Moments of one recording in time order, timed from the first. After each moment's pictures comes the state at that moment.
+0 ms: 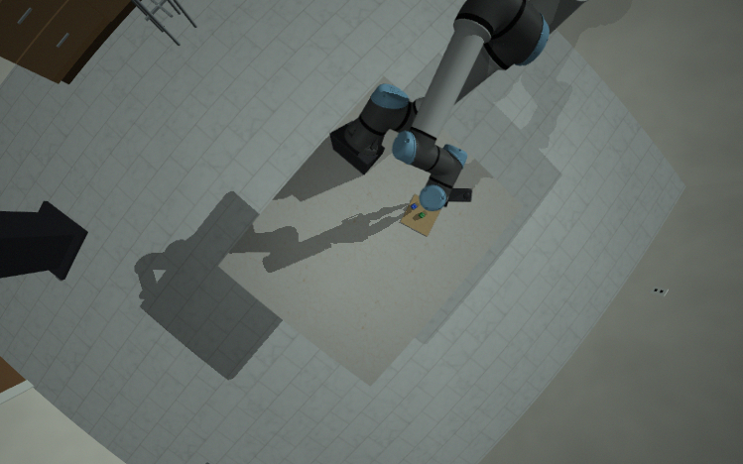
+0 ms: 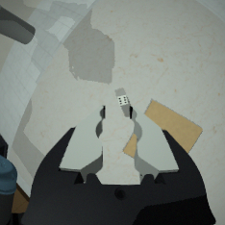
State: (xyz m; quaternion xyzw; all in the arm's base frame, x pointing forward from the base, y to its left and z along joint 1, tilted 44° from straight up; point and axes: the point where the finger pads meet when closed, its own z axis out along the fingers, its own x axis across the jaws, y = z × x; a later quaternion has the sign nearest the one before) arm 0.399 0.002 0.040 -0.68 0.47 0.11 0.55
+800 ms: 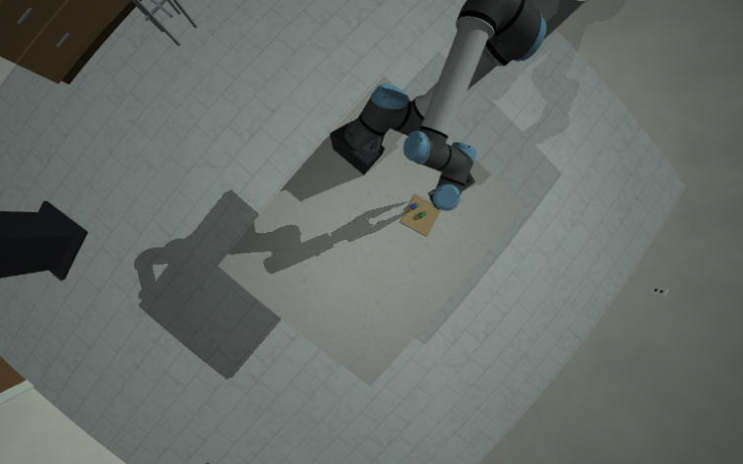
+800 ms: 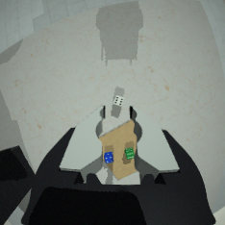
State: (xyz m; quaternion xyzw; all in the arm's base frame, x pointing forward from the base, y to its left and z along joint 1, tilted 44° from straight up) arm 0.396 0.007 0.047 -0.82 0.23 -0.03 0.53
